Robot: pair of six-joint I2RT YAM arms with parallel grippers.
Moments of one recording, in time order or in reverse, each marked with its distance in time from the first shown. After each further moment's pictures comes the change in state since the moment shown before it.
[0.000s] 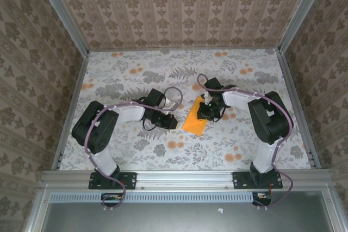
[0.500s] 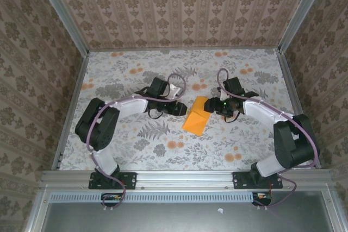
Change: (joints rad) left arm -0.013 0.088 0.184 0.111 0.020 -0.043; right arm -0.104 -0.326 -0.216 0.128 0.077 0.035
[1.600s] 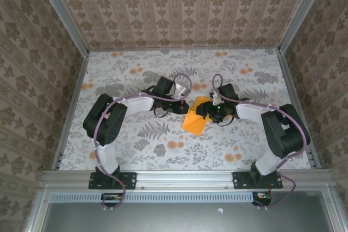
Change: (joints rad) left arm -0.023 0.072 0.054 0.026 -0.015 0.001; right arm 0.040 0.150 -0.080 0.304 -0.263 0.170
